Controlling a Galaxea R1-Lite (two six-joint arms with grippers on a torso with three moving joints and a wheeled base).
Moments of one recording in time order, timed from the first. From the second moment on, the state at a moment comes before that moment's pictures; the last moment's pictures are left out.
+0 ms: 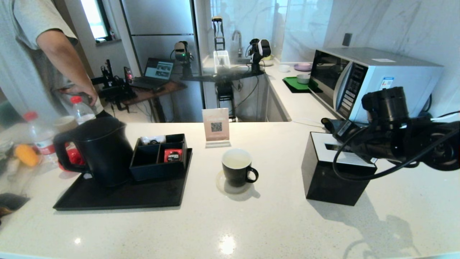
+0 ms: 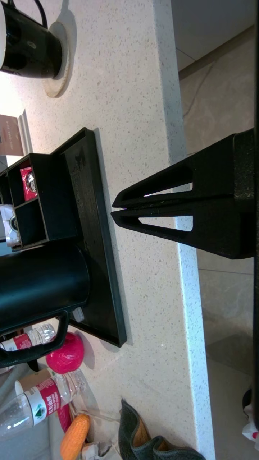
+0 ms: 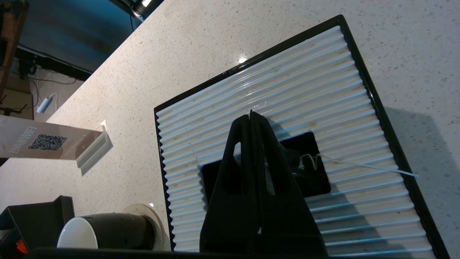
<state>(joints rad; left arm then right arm) 0.00 0.00 0.00 0.00 -0.02 0.12 0.27 1.76 -1.07 -0.16 -0.29 0.81</state>
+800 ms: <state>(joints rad) 0.00 0.00 0.00 0.00 -0.02 0.12 0.28 1.71 -1.05 -0.10 -0.28 0.81</state>
